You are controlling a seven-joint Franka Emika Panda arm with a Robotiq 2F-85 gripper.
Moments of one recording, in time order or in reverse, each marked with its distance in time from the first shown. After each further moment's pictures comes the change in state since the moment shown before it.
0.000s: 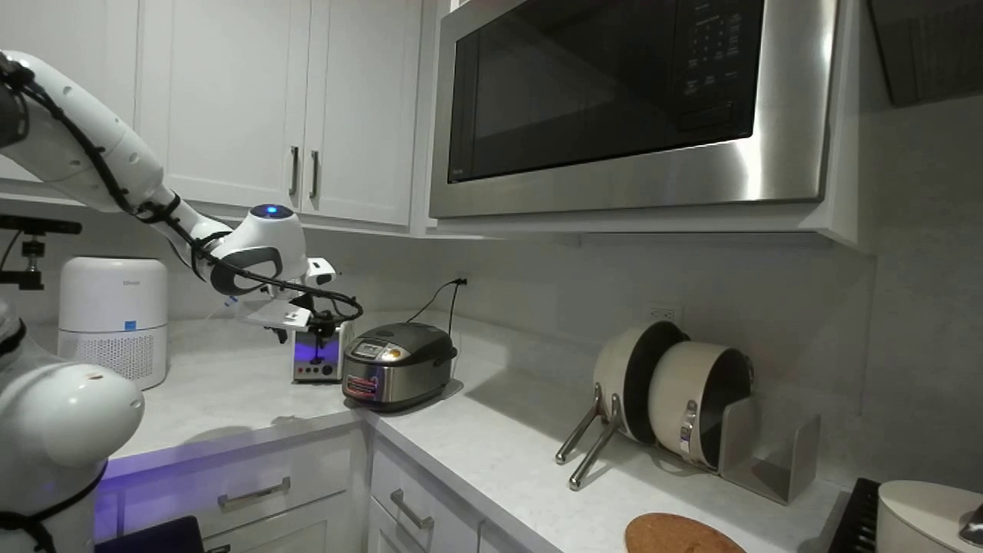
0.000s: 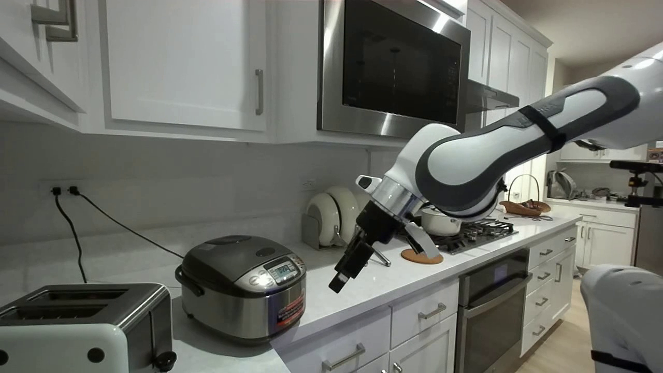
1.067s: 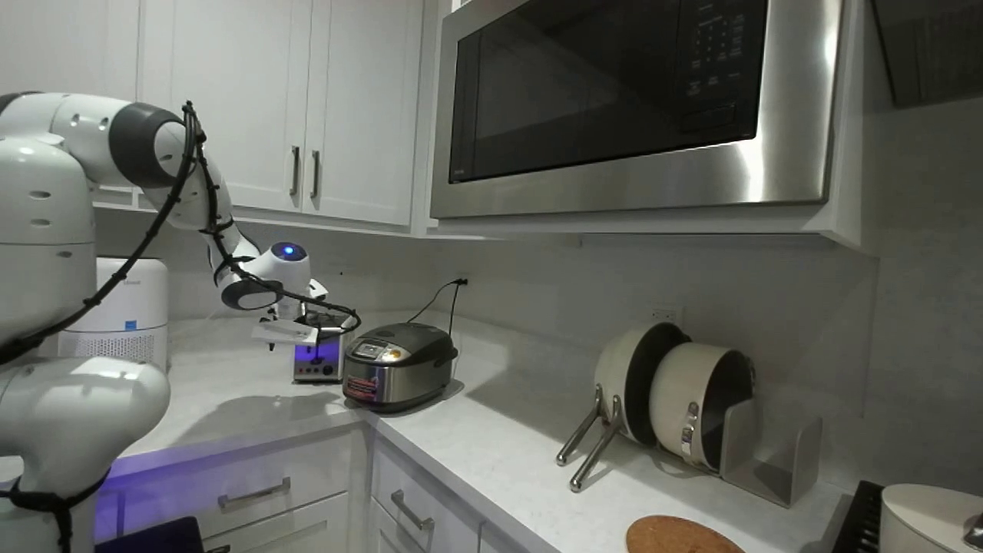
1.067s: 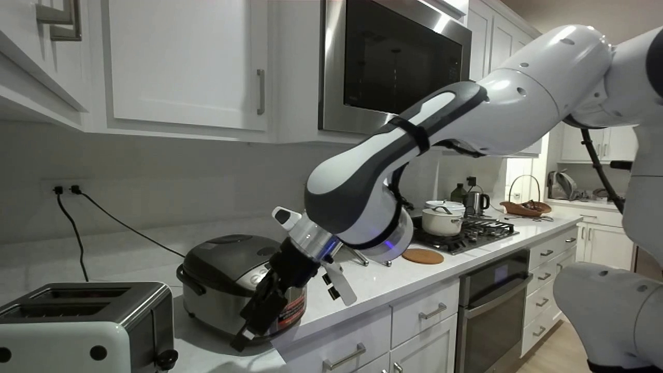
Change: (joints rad) arm 0.597 0.518 -0.324 0.341 0.500 0.191 -0.531
